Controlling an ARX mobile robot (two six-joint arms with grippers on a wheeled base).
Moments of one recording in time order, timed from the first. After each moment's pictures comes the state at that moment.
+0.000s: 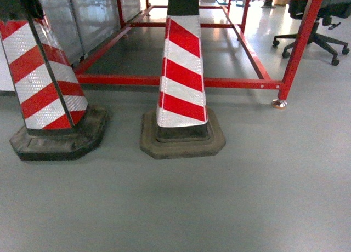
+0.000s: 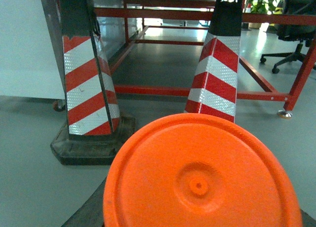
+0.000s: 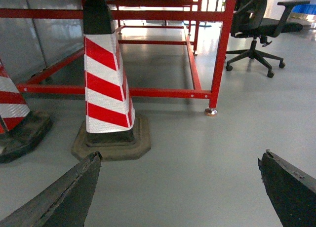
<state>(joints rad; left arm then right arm) 0.00 0.01 0.01 -0.01 0.00 -0.01 0.00 0.00 0.01 -0.01 0.00 0.00</state>
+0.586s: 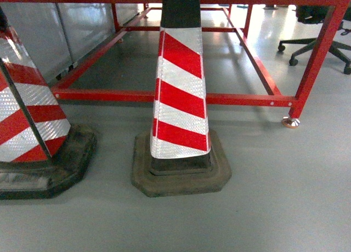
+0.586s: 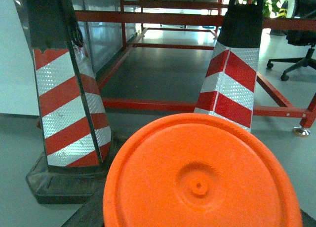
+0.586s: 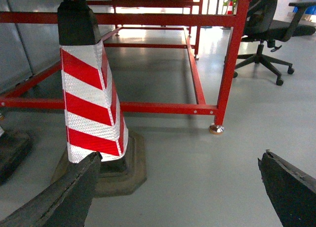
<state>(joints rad) 0.00 0.01 0.01 0.00 0.00 -0.01 0.00 0.00 0.01 0.00 0.00 0.00</state>
